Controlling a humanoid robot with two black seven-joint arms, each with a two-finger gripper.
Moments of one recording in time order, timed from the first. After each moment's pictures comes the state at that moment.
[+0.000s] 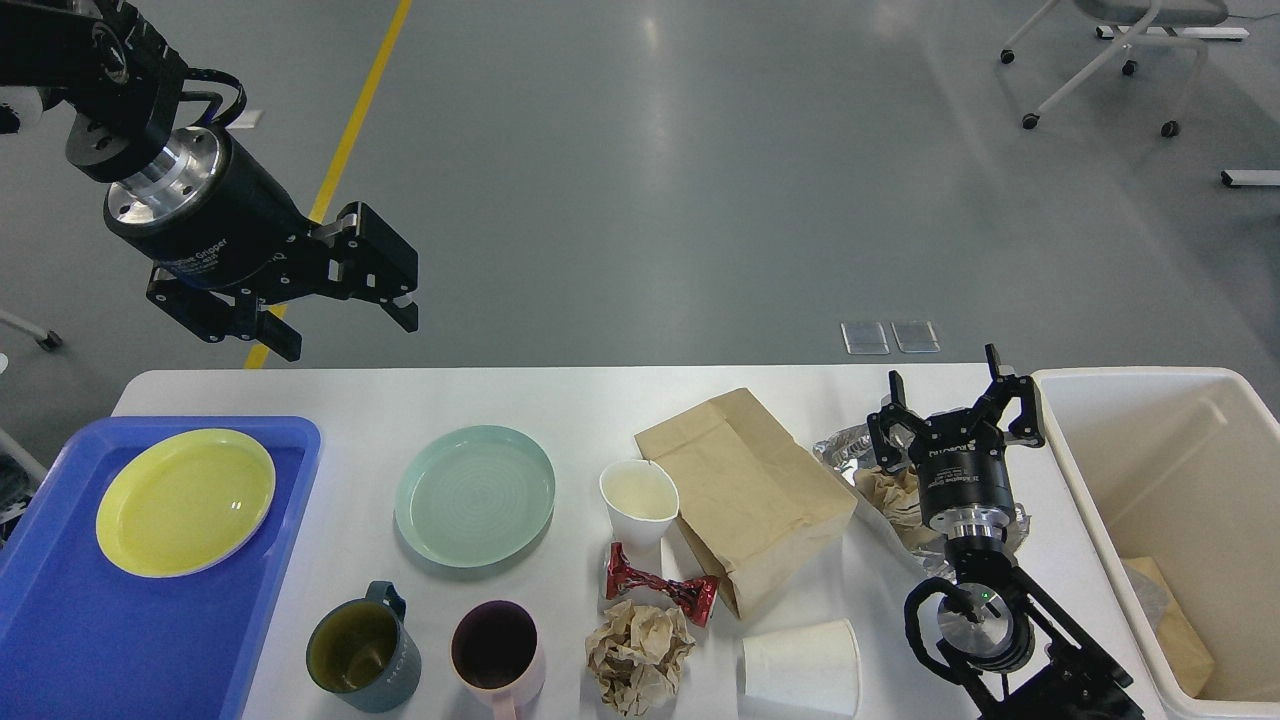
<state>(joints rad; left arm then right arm) -2.49 0.16 1.62 -1.46 -0.23 -0.90 -0.25 0.23 -0.01 1.23 0.88 -0.34 0.29 0.57</state>
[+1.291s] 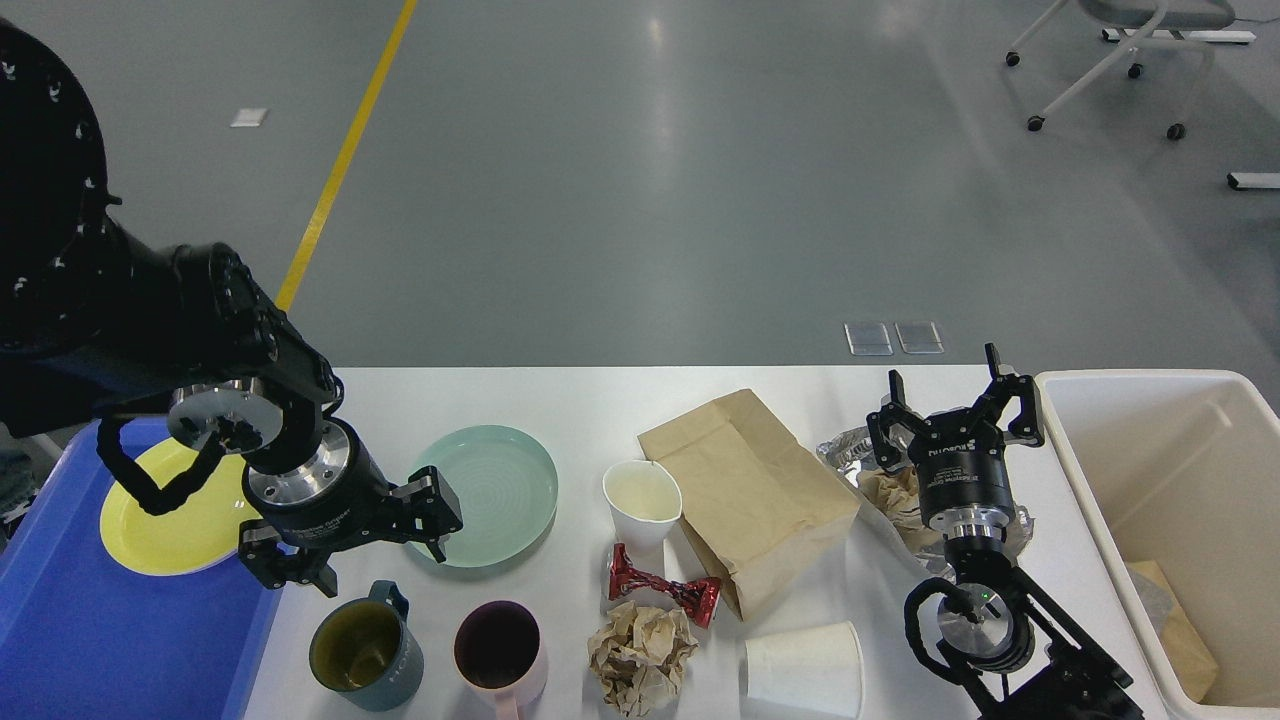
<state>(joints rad) -2.04 0.02 1.50 -1.61 -0.52 -0.49 -0.01 0.23 -0.01 1.23 0.88 -0.34 0.29 0.57</state>
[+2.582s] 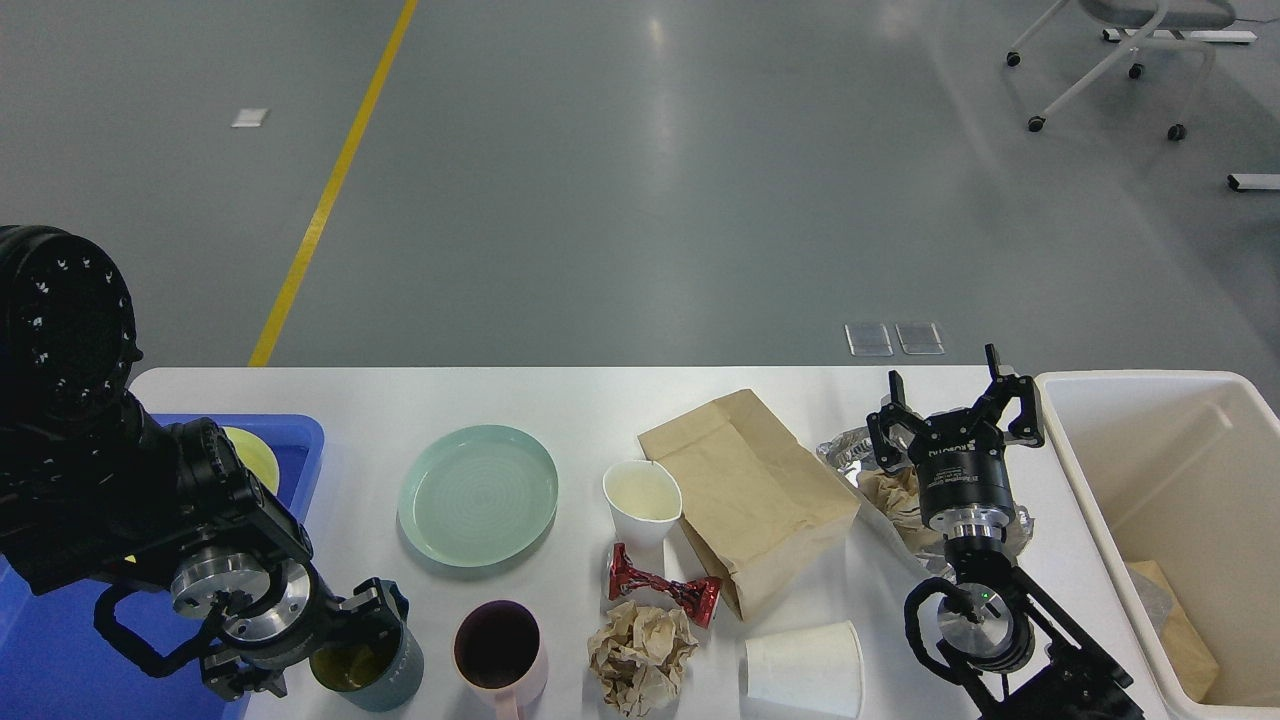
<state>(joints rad) -1.61 0.14 1.42 -1.53 -0.48 -0.12 0.06 0.23 -0.01 1.23 0.88 -0.34 0.29 0.57</state>
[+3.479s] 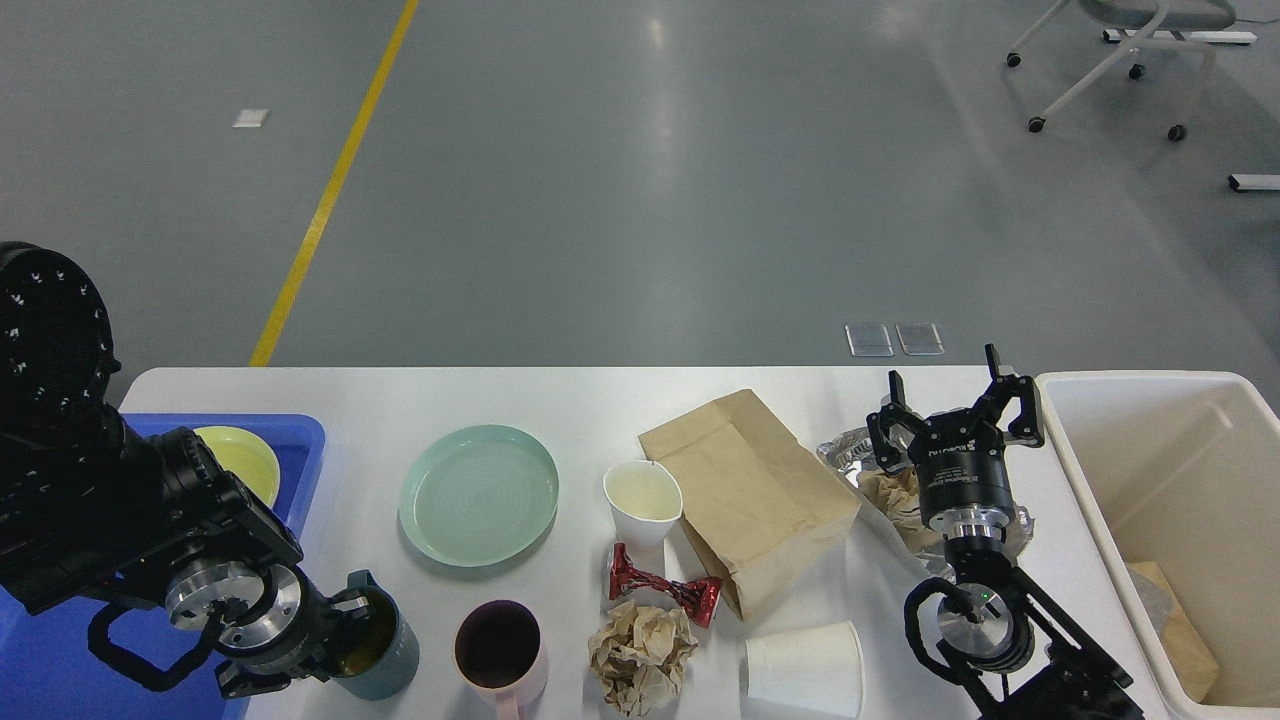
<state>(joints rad) -1.59 0.19 1.40 -1.51 -0.54 -0.12 0.06 0.23 -0.01 1.23 0.88 -0.34 0.29 0.57</state>
